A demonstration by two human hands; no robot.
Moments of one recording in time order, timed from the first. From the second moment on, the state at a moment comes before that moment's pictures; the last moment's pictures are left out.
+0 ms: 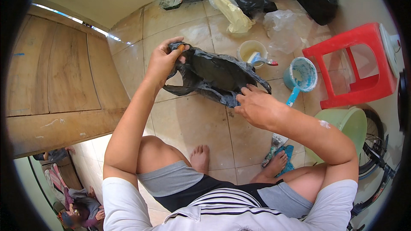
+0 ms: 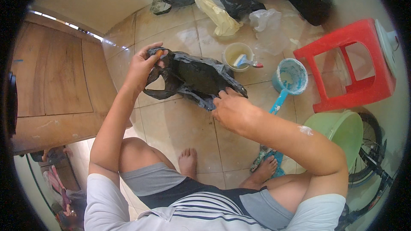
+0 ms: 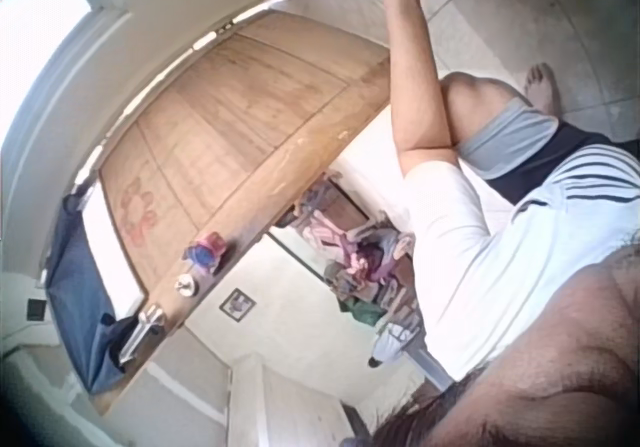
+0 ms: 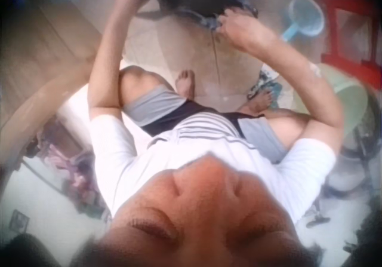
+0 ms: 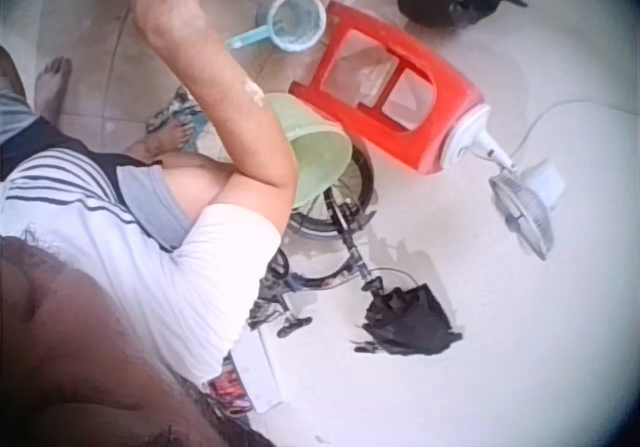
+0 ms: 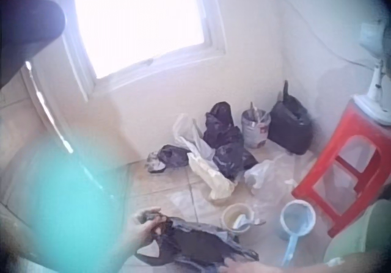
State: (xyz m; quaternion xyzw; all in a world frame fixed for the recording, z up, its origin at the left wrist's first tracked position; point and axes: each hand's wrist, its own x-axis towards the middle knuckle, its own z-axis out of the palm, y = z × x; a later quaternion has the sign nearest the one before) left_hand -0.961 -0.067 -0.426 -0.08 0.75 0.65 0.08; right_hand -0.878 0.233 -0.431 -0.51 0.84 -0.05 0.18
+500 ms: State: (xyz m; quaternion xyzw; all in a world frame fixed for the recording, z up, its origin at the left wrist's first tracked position) left_hand -0.942 -0.033 -0.383 -0.07 0.74 0.66 0.11; right_hand -0.900 0.261 -0.364 -0.49 0.84 -0.22 0.05
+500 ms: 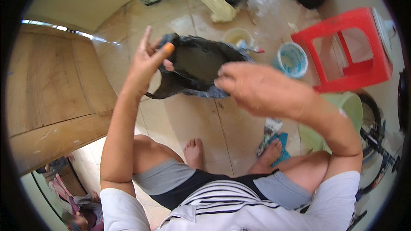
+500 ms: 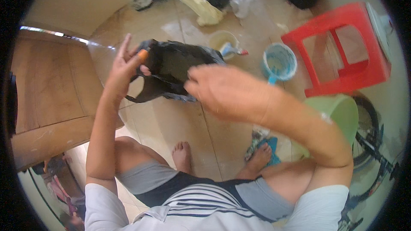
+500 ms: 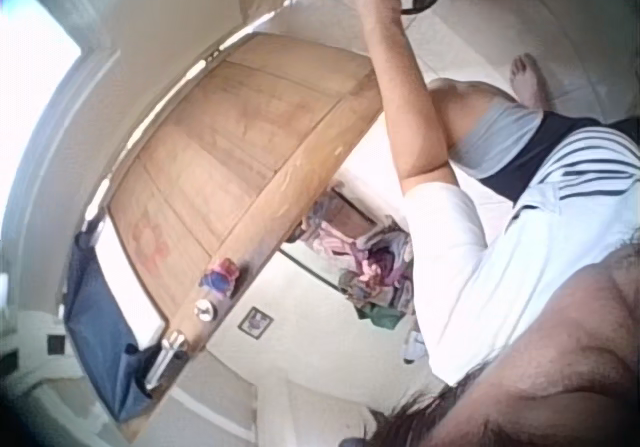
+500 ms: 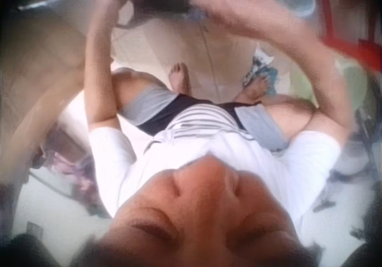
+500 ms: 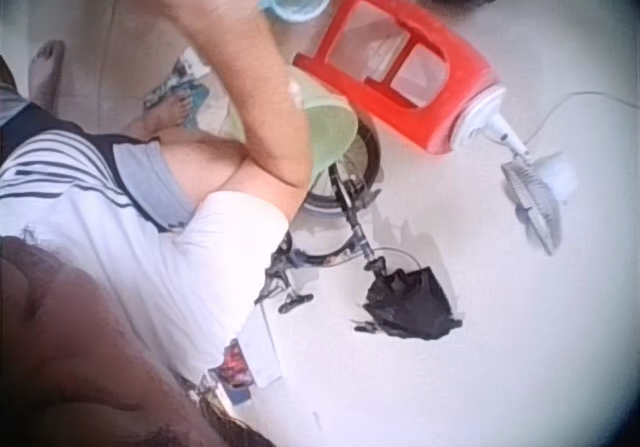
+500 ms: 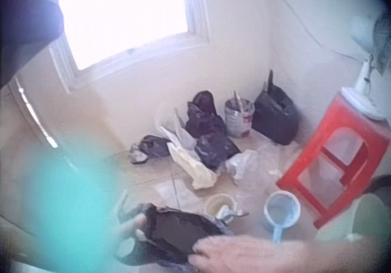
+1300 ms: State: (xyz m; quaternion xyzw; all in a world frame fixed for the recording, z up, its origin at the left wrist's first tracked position) left_hand -0.932 -0.039 -0.370 -0.17 0.60 0.77 0.14; right_hand -0.713 0.360 -0.640 -0.01 0.90 -0.13 0.41
